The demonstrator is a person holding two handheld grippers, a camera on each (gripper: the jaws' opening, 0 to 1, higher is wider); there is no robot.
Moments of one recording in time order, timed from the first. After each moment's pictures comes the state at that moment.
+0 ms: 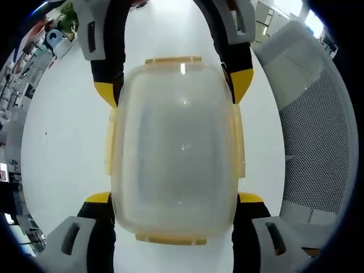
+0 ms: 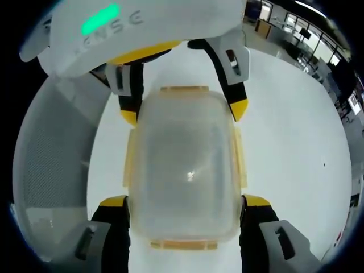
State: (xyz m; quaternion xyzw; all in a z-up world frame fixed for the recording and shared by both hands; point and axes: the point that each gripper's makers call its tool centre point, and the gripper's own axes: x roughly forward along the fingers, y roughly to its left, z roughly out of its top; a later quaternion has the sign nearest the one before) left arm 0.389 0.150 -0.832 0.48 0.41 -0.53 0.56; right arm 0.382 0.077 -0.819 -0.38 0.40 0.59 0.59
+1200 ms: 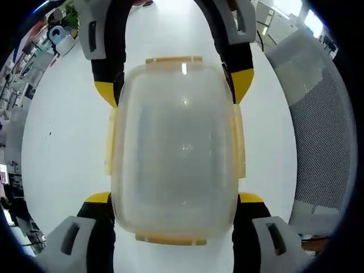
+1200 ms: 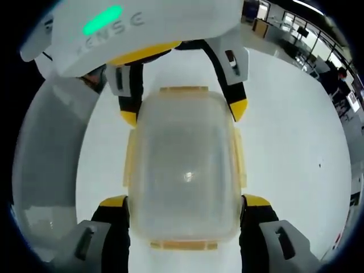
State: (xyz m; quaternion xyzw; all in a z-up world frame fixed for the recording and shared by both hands) left arm 0.434 0.149 -0.831 0.48 0.41 -0.53 0.56; right arm 0.426 0.077 -0.820 -0.38 0.41 0.59 0.59
